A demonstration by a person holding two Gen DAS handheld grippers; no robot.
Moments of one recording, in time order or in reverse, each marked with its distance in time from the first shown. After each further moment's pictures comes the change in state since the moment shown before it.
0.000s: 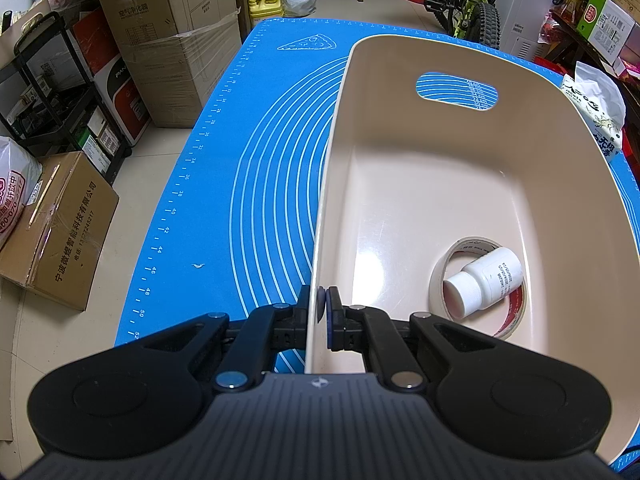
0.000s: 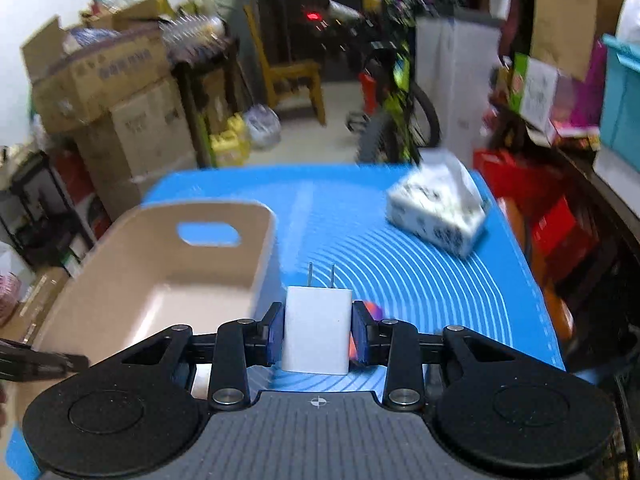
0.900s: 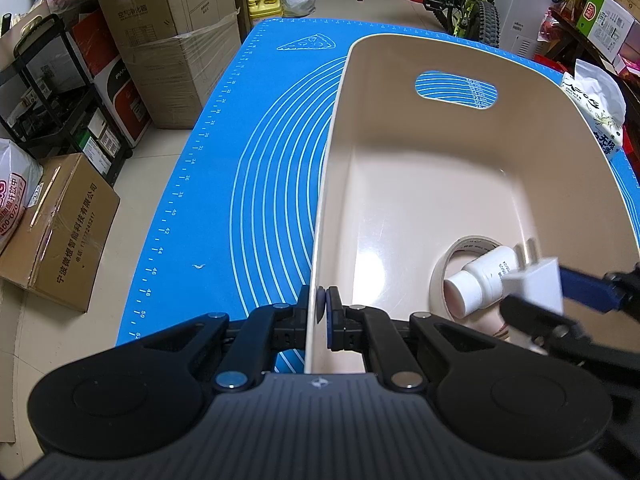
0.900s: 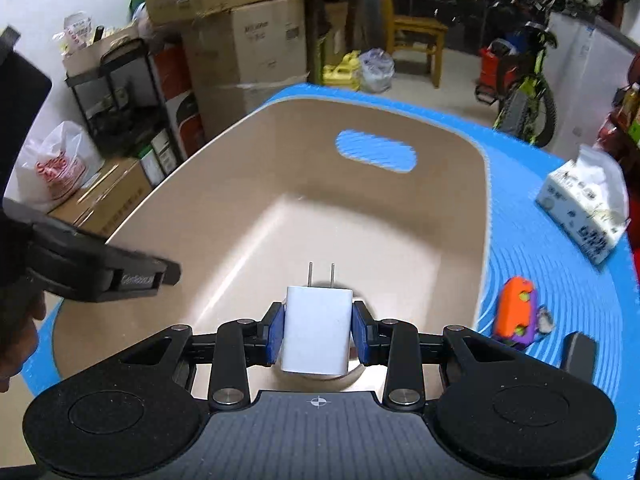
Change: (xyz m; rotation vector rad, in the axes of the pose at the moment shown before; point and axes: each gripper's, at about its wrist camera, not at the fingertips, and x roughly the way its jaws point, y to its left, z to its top) left arm 0.000 0.000 0.000 0.007 -0.001 0.004; right arm 0.048 0.111 -0.038 -0.270 0.207 0.194
